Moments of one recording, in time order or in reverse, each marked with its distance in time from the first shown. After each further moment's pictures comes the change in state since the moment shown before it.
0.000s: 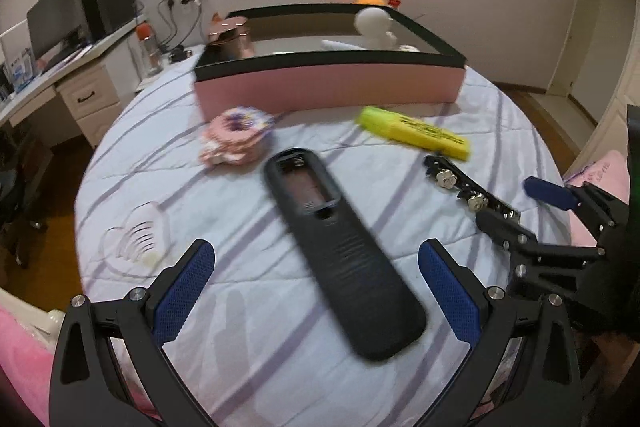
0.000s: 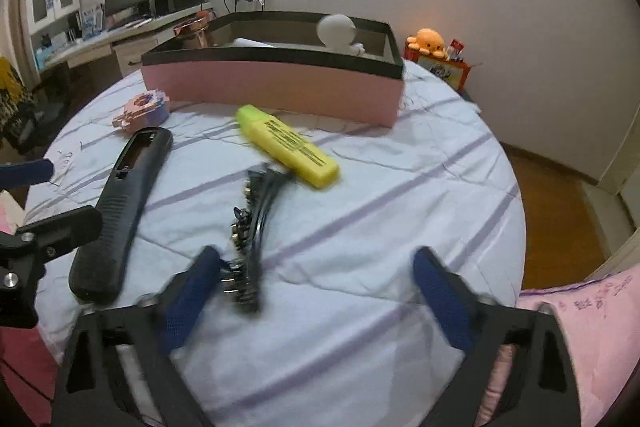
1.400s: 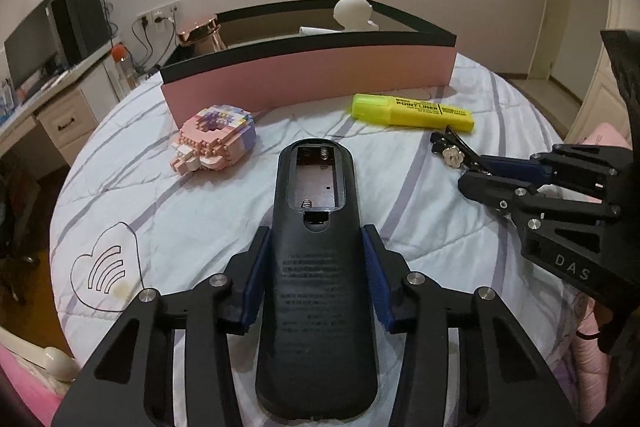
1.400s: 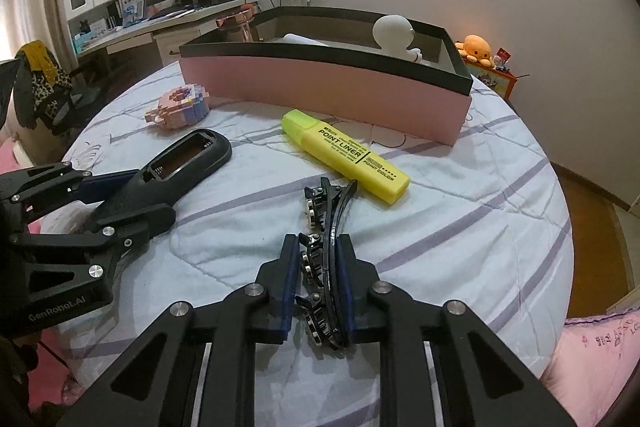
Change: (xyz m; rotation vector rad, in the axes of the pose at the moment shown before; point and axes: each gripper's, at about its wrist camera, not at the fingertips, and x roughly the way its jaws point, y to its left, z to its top) left arm 0.023 0.007 -0.011 0.096 -0.056 -0.044; right arm 0.020 0.022 0.015 -0.095 -0.002 0.139
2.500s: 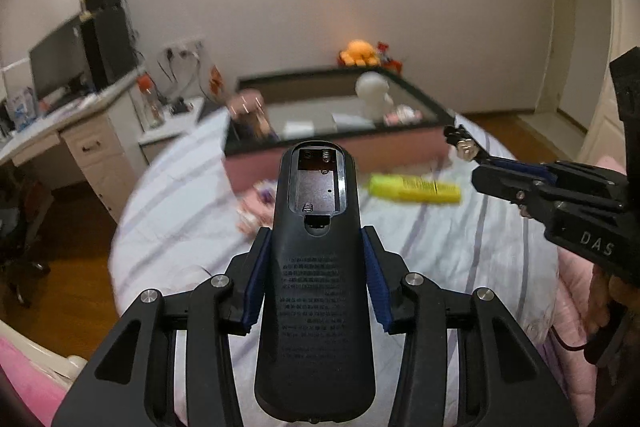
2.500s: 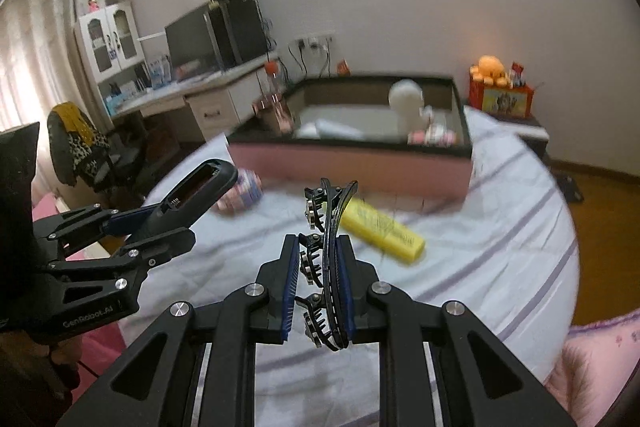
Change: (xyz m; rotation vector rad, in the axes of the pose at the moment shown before) left arm -0.077 0.022 0.035 -0.041 -0.156 0.056; right arm -0.056 -0.005 0.025 0.099 -0.194 0.159
